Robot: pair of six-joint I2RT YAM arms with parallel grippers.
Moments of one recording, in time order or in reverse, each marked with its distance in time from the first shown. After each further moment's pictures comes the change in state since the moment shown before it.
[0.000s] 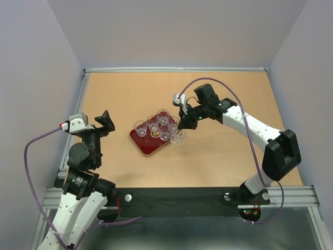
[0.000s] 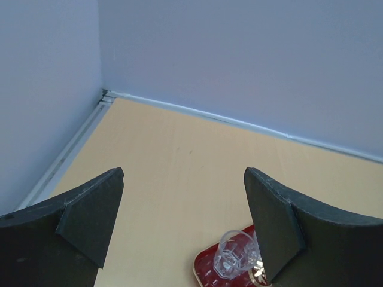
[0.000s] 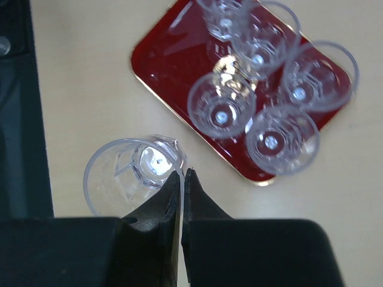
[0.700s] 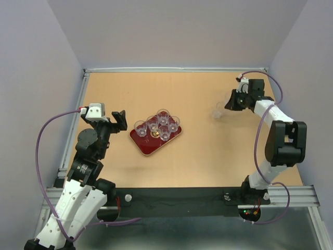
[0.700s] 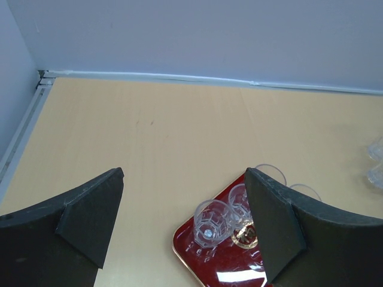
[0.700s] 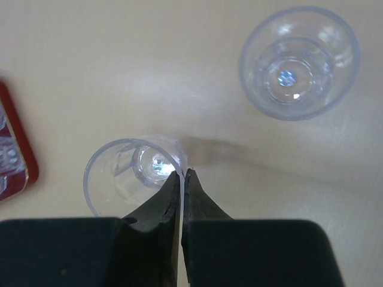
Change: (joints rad) left arm 0.000 0.165 0.036 -0.020 0.234 0.008; right arm -0.600 0.154 -0.075 0.251 0.296 0.516
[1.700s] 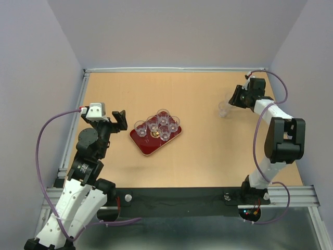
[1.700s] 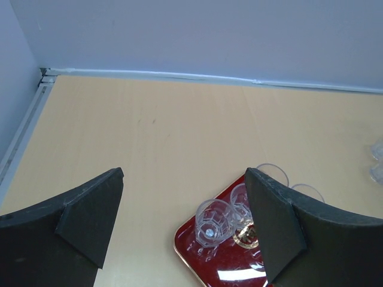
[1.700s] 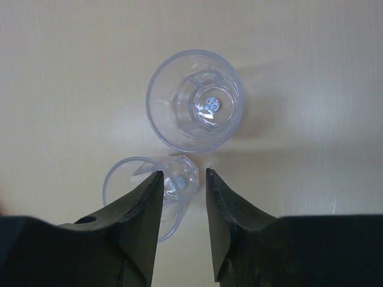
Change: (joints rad) left arm 0.000 0.009 0.000 0.000 -0.007 0.000; right arm -0.020 0.020 0.011 0.115 0.189 0.183
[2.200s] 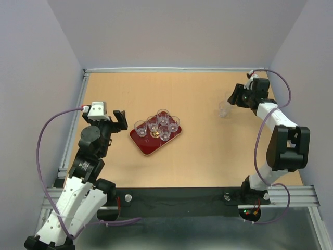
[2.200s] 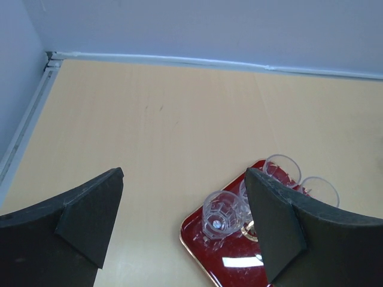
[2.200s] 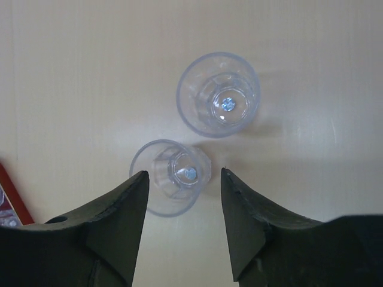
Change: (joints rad) left arm -0.001 0.029 0.002 -0.025 -0.029 -0.002; right arm -0.004 -0.129 -0.075 0.015 -0.056 -0.035
